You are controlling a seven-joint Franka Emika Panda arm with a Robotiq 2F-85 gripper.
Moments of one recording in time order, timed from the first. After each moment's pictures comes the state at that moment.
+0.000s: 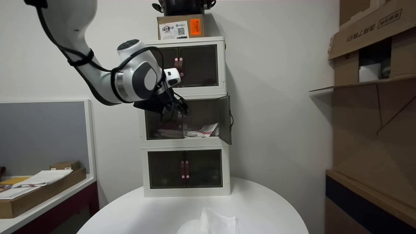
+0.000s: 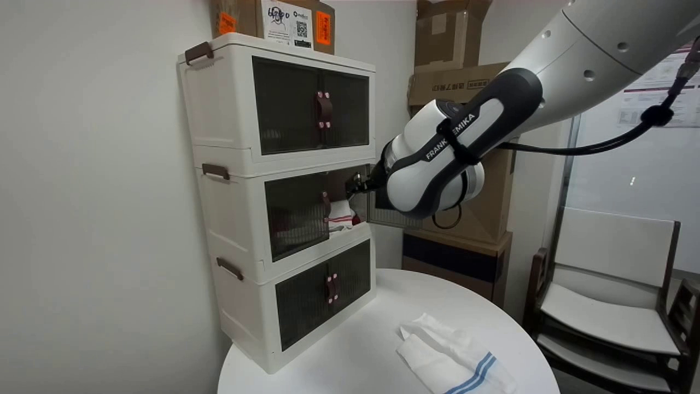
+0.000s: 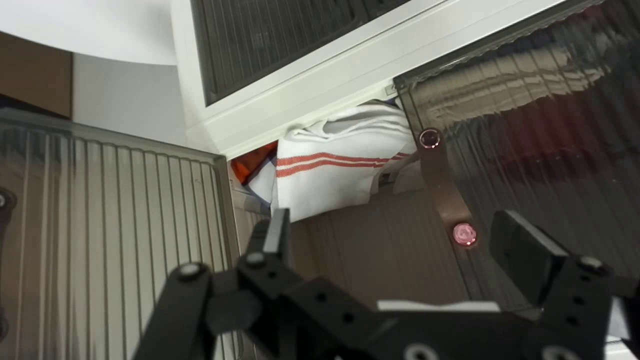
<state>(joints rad) -0.21 0.00 0.25 -2.31 -0.12 3.24 0.37</state>
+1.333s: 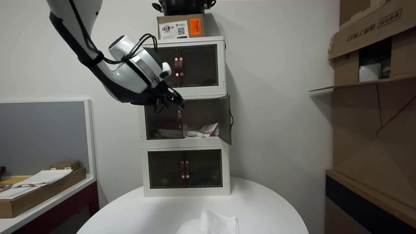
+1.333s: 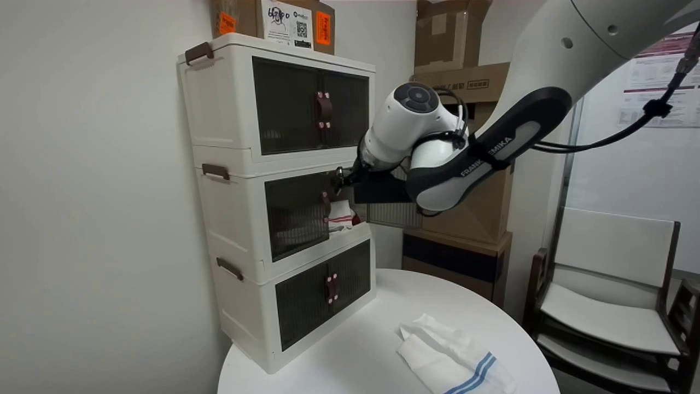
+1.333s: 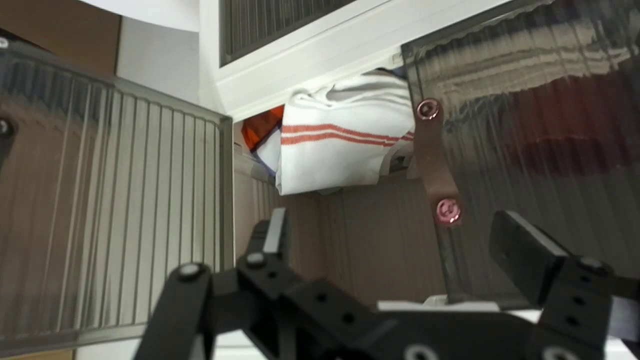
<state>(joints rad) -0.19 0.01 0.22 -2.13 -1.02 3.01 1.20</state>
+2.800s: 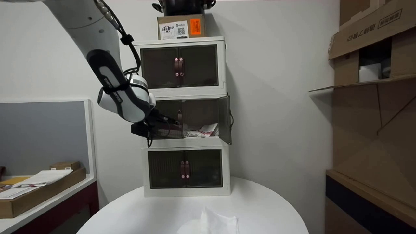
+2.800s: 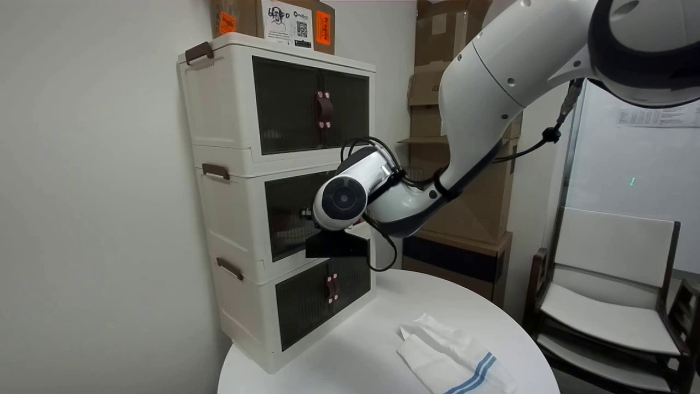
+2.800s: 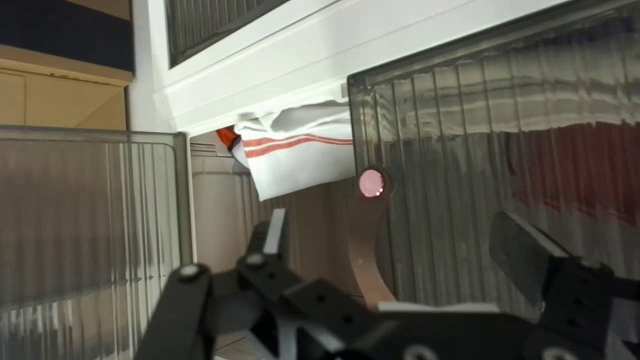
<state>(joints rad) -0.03 0.30 0.28 -1.92 -1.98 2.55 2.26</state>
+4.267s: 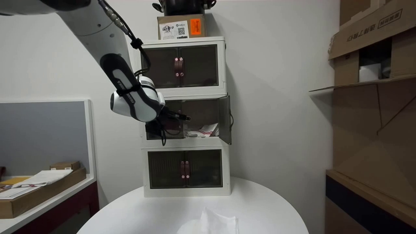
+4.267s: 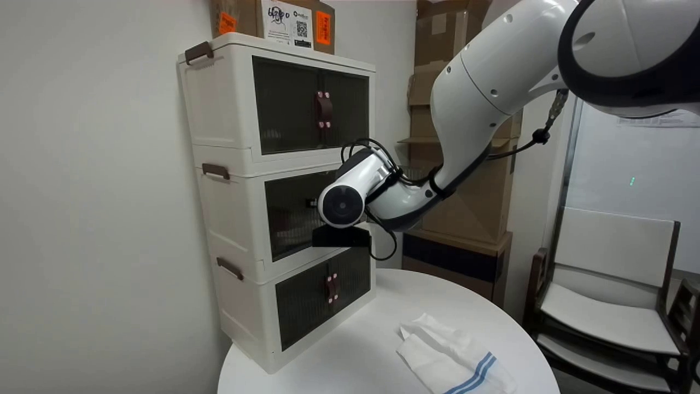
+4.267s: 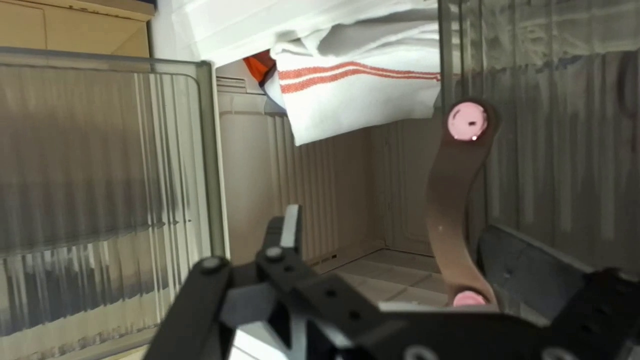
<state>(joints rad) 0.04 0.36 0.18 -1.83 -2.07 2.46 2.34</state>
